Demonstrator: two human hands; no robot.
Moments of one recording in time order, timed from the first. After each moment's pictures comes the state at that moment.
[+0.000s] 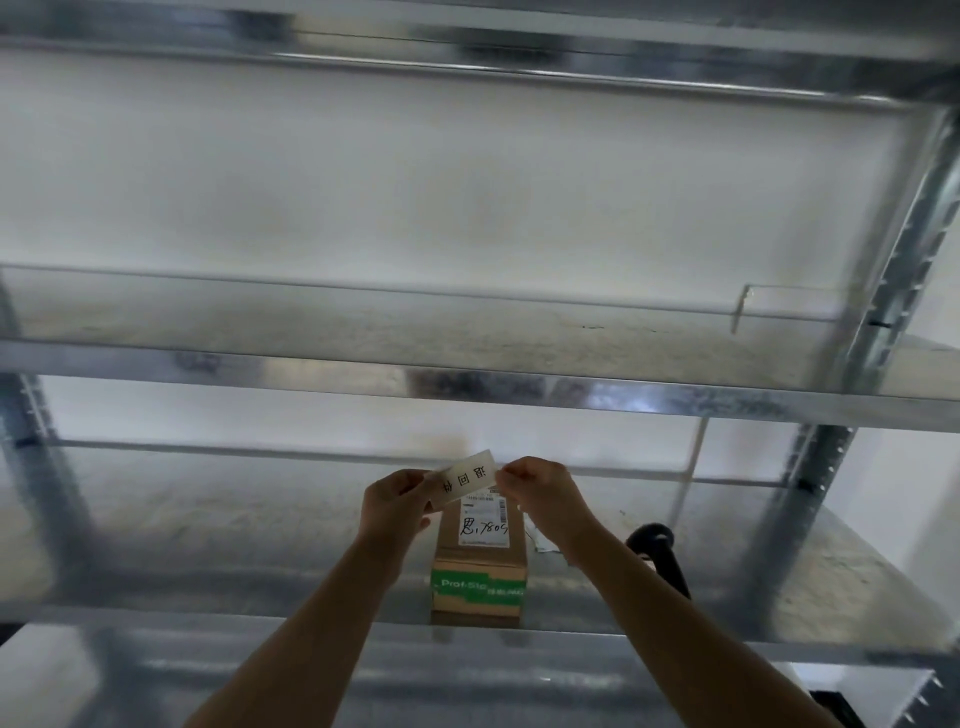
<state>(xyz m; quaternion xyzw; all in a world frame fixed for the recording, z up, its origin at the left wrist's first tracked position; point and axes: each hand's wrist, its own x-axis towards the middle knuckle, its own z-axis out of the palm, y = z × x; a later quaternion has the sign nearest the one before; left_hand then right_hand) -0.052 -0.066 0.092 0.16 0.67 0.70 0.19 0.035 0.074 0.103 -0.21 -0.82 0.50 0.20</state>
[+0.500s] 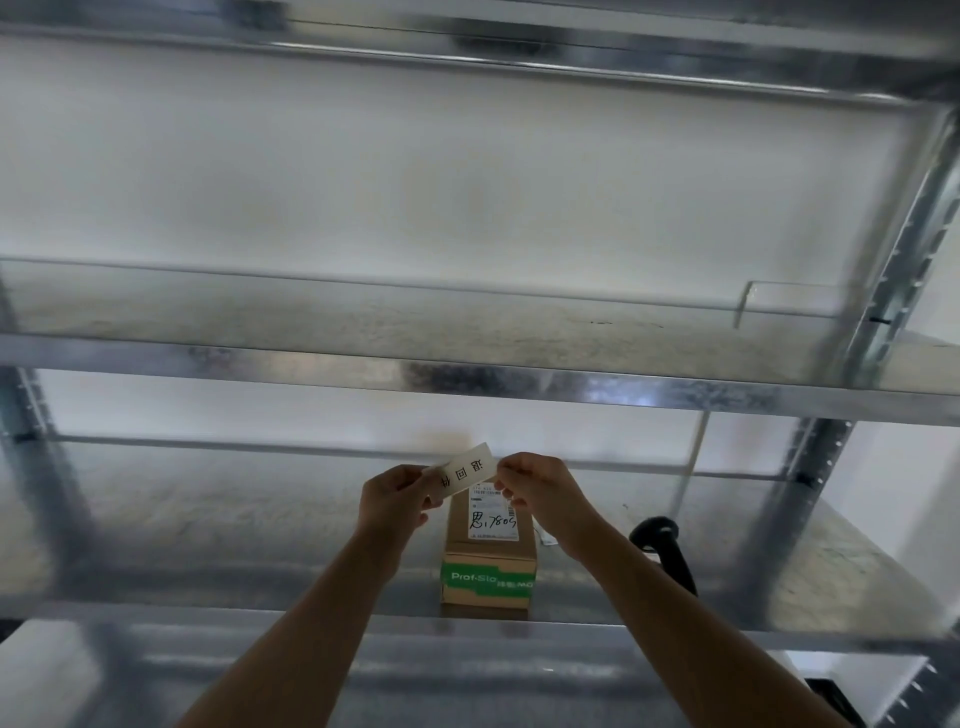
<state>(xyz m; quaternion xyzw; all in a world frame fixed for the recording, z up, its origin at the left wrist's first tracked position) -0.062 -0.081 0.091 0.16 0.67 0.70 0.18 0.033 0.054 0.107 -0.18 -0.81 0.53 0.19</state>
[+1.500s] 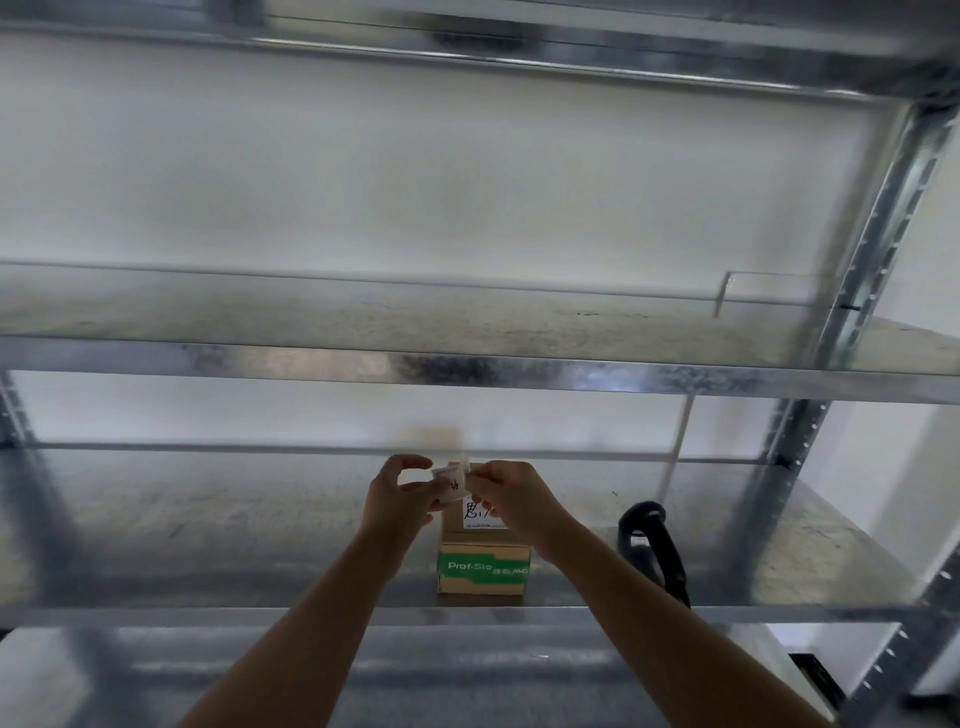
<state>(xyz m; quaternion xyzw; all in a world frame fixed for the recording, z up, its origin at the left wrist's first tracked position) -0.060 -0.083 0.085 0.20 0.69 0.67 0.18 0.027 0.026 0.097 -0.19 -0.84 0.49 0.16</state>
